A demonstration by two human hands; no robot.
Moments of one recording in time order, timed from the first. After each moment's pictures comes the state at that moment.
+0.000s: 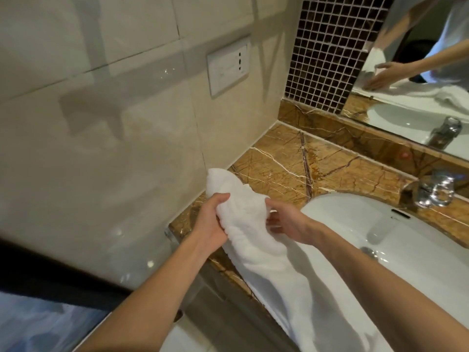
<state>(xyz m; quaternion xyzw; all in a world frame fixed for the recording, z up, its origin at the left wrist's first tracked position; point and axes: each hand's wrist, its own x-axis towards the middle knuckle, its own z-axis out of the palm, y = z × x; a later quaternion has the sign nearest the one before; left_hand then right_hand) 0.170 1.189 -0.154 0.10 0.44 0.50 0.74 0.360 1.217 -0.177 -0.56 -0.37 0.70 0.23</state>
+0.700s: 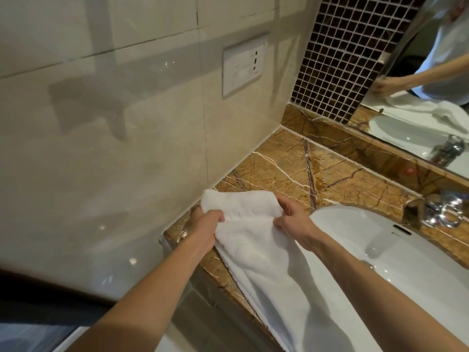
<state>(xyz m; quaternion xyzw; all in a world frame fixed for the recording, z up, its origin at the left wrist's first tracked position) 0.146 1.231 -0.204 0.14 0.62 0.47 0.61 0.354 1.238 -0.183 -0.59 -0.54 0.53 0.29</state>
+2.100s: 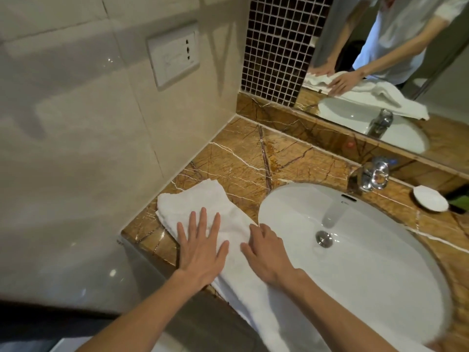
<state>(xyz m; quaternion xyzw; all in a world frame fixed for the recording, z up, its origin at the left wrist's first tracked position) 0.213 1.154 -0.253 0.77 0.63 -0.01 0.08 0.388 1.131 -0.226 -0.69 -0.70 0.19 0.04</state>
